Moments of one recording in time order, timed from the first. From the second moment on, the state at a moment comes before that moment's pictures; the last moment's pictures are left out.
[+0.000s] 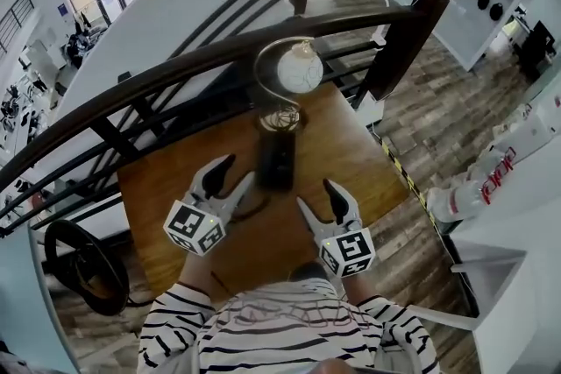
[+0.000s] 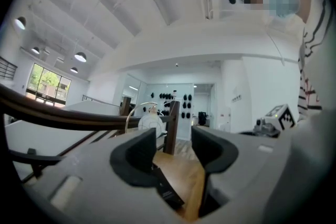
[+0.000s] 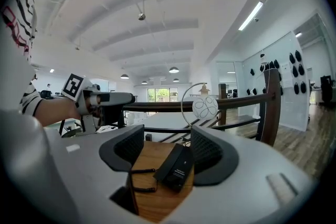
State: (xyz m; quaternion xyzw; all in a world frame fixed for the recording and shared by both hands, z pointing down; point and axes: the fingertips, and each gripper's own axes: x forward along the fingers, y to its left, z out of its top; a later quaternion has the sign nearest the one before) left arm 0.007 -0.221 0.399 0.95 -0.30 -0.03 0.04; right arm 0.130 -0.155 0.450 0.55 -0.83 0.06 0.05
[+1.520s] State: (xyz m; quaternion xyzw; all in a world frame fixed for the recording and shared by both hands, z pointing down) left arm 0.067 -0.422 0.680 0.89 -0.34 0.09 0.31; right arm 0.143 -0.345 0.652 0.38 -0.89 -0.02 0.27
